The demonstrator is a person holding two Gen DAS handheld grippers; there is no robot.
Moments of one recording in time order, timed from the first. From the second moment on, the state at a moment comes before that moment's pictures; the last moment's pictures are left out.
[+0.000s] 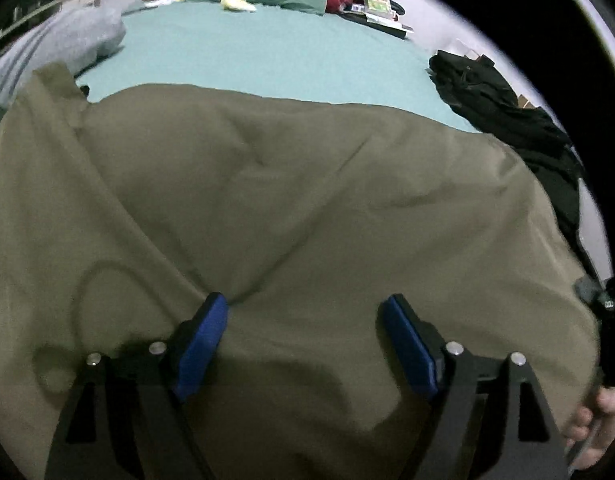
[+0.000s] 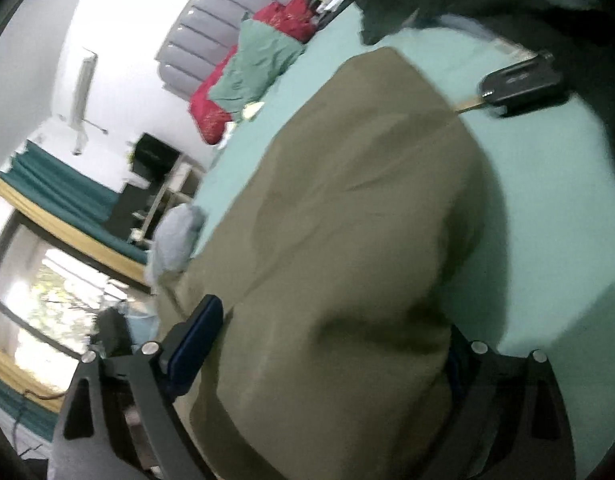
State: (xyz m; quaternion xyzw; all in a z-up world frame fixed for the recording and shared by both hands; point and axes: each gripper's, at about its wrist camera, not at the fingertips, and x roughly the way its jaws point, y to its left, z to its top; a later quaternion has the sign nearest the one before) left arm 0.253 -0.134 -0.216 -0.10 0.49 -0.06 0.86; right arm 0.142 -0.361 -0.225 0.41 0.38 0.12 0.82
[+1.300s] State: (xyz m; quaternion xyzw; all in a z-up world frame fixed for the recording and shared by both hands) left arm 0.187 0.197 -0.171 -0.25 0.40 -0.02 0.88; right arm 0.230 0.084 -0.094 -0.07 0.46 0.24 0.85
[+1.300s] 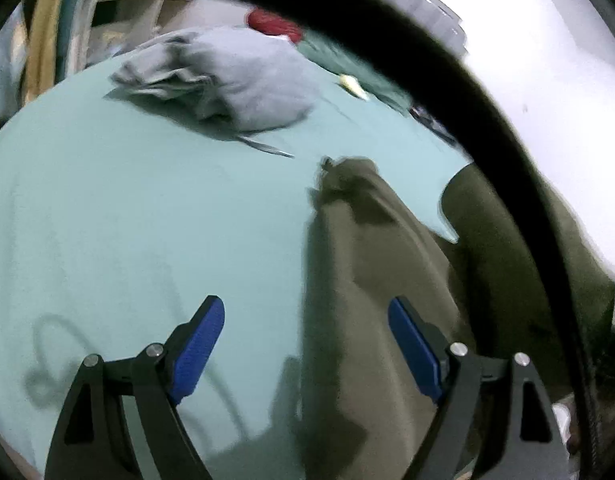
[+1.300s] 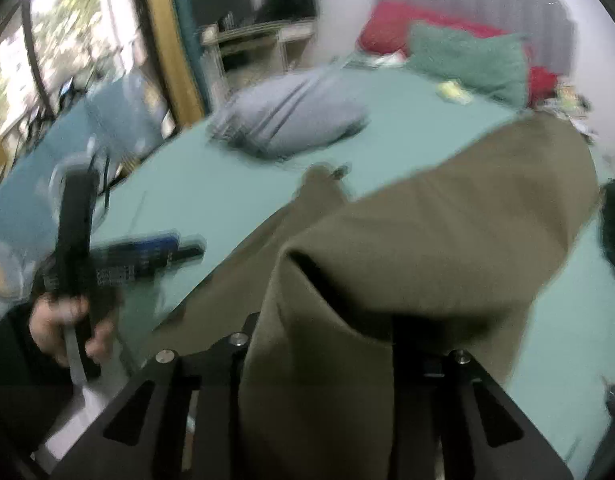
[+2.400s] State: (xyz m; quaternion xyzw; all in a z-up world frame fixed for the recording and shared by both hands) left arm 0.169 0.153 -0.190 -0.20 0.50 -0.05 0.84; right arm 0.199 -0.113 -0.226 0.39 0.43 0.27 0.77
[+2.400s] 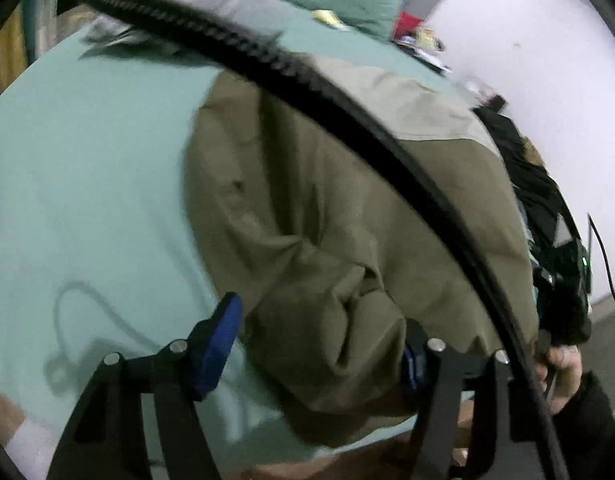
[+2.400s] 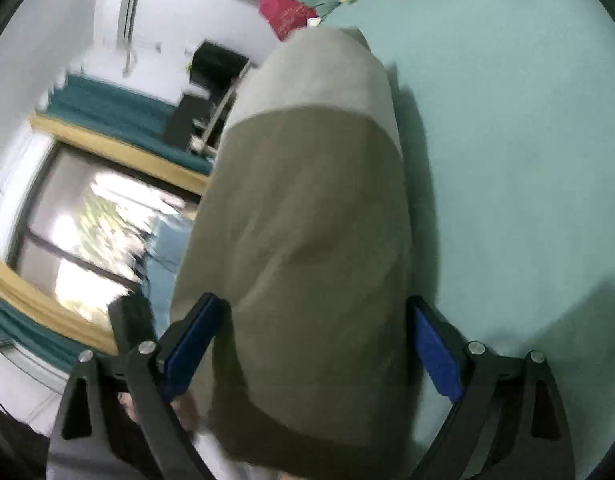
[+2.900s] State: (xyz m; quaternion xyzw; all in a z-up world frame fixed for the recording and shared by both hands) left arm 0.137 0.125 -0.117 -0.20 0.44 -0.09 0.87; right arm 0.164 -0.163 -0.135 0.22 0.46 0.24 0.83
